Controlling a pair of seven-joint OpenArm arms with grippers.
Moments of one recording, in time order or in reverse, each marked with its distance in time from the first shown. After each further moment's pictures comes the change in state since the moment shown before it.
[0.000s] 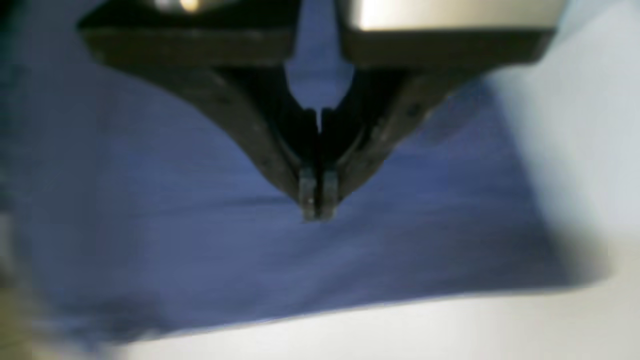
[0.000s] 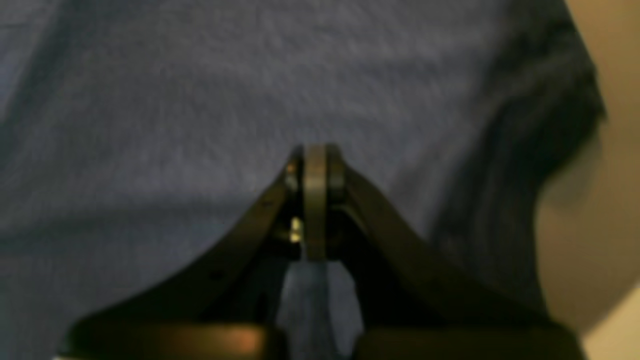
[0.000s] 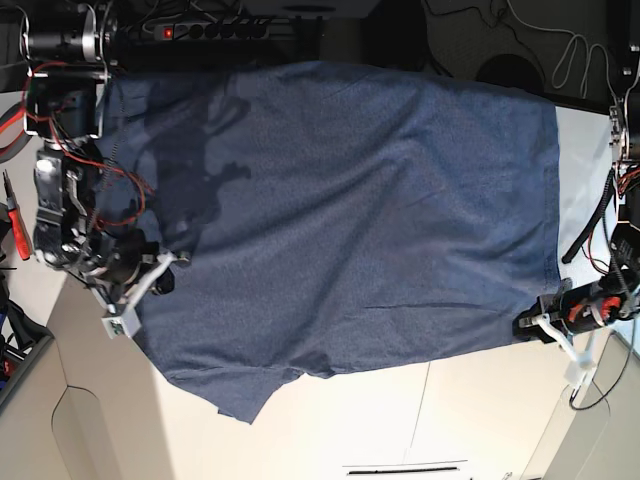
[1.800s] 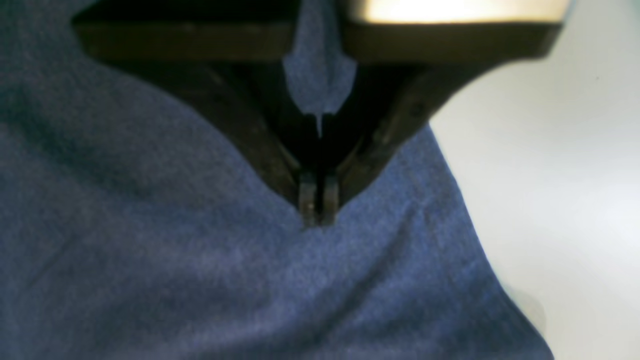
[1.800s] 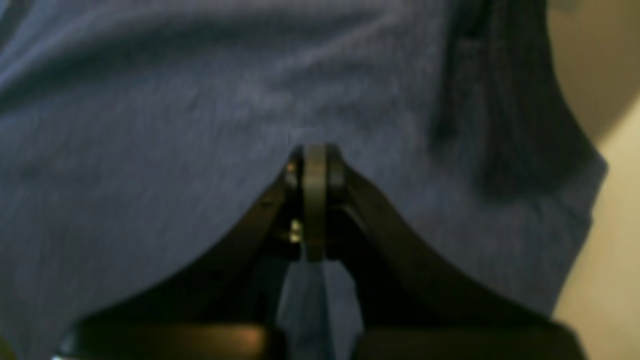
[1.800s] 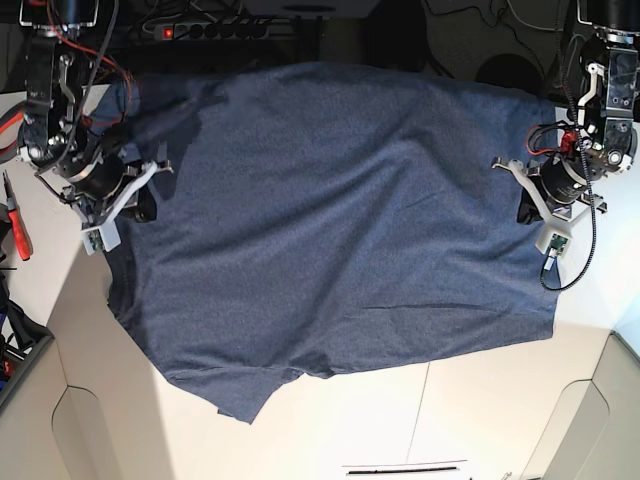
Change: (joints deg) left arm 43.6 5.7 -9.6 46.7 37.1 17.2 -16.5; right arm -19.1 1.0 4.2 15.1 -1.9 0.0 5.9
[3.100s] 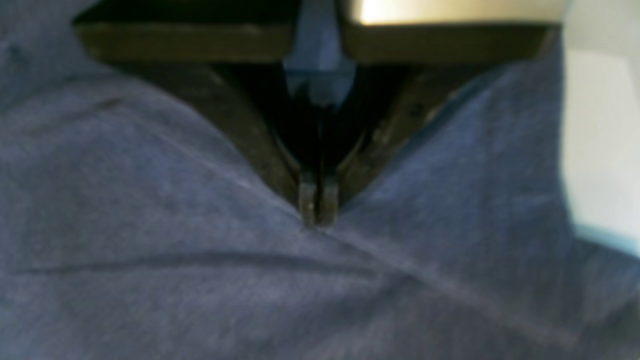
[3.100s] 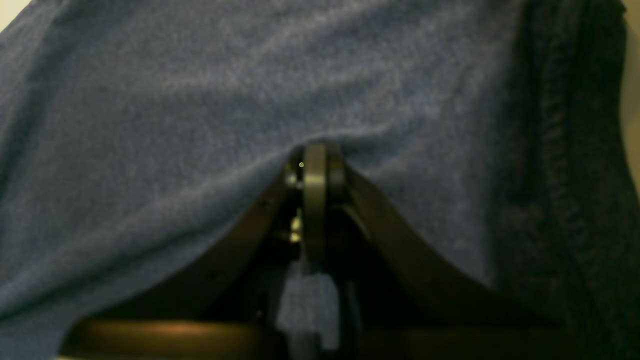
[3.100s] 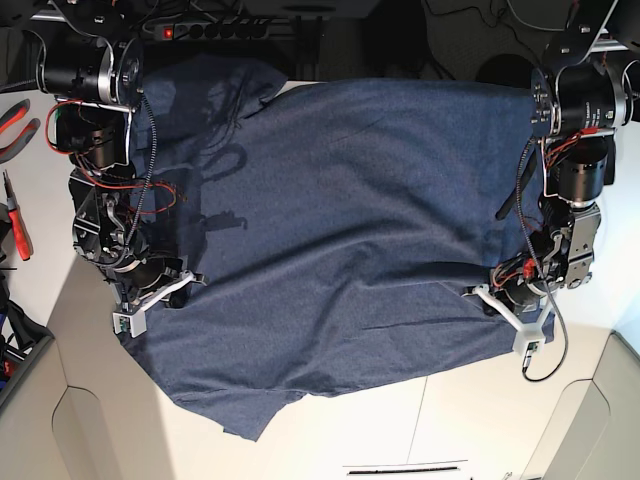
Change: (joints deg) left arm -38.8 8.6 -0.2 -48.1 2.5 -1.1 -6.9; right arm 27.6 -6.6 -0.3 -42.6 -9.2 -8.4 20.4
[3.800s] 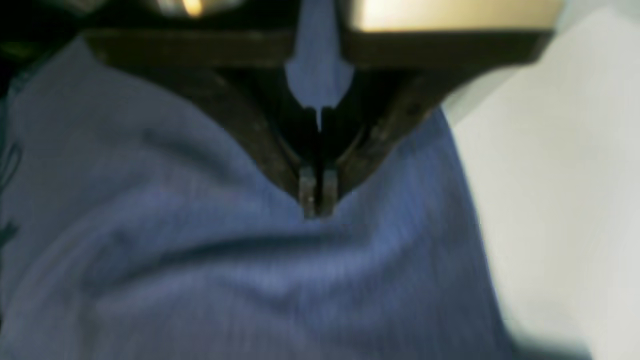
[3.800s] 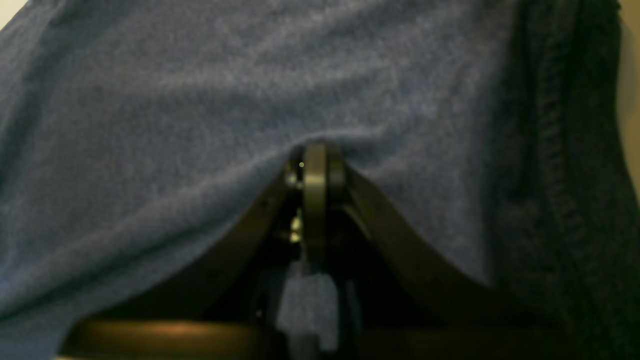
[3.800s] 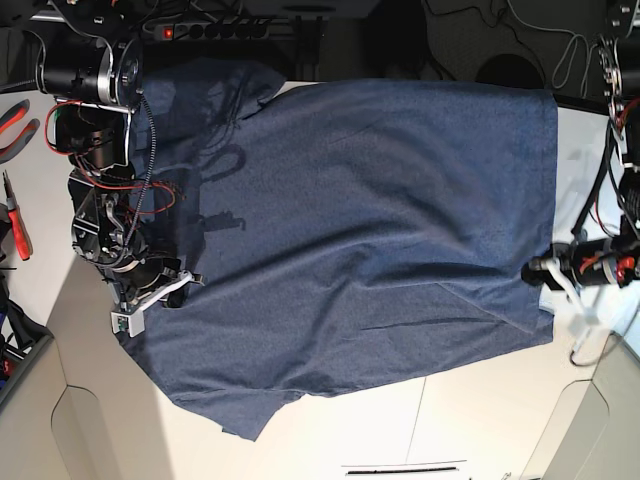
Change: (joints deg) left arm 11.3 -14.0 0.1 20.7 -31.0 -12.0 35.8; right arm 0.0 0.0 0.0 0.0 -0.1 -0.1 0.1
